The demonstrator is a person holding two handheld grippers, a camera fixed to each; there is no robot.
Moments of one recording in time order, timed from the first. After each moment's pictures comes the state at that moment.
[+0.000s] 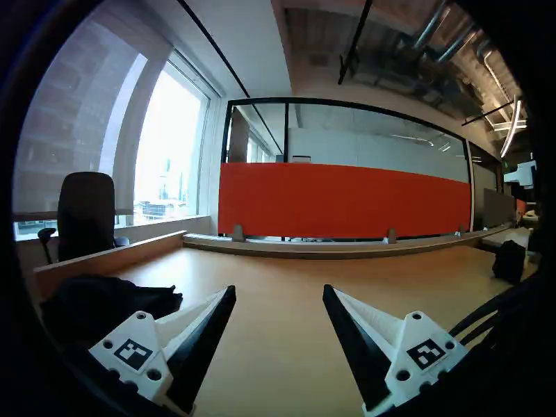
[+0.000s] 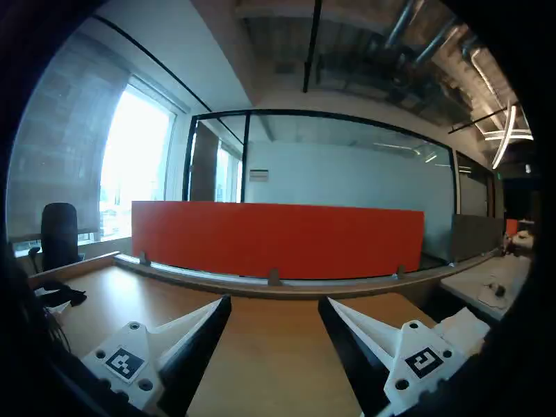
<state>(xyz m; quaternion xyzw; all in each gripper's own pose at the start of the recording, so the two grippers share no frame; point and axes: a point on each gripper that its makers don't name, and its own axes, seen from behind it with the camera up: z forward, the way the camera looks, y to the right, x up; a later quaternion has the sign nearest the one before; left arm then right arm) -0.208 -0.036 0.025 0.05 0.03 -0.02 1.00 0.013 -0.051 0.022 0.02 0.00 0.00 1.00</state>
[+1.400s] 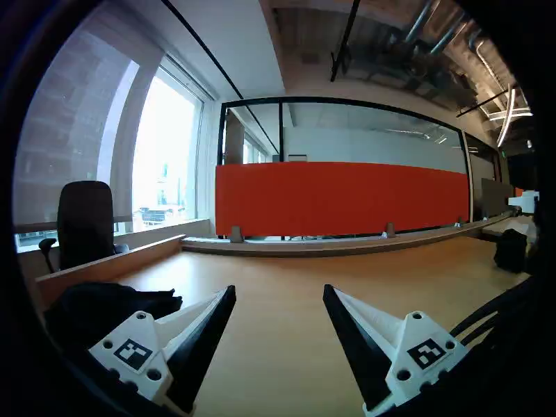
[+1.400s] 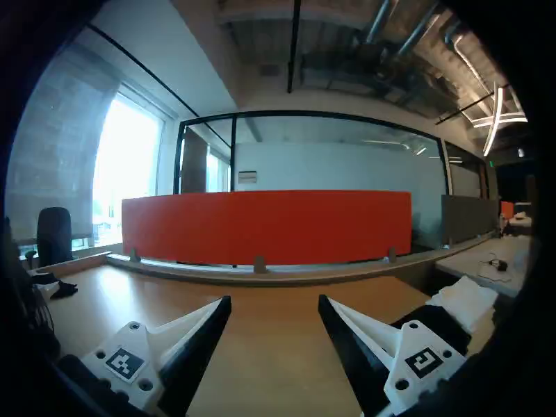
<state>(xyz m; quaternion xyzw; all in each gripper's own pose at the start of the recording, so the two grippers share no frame) -0.206 -0.029 0.024 0.05 0.03 0.00 1.00 -0.065 -0.004 0.015 0.00 0.01 0.03 1.00</state>
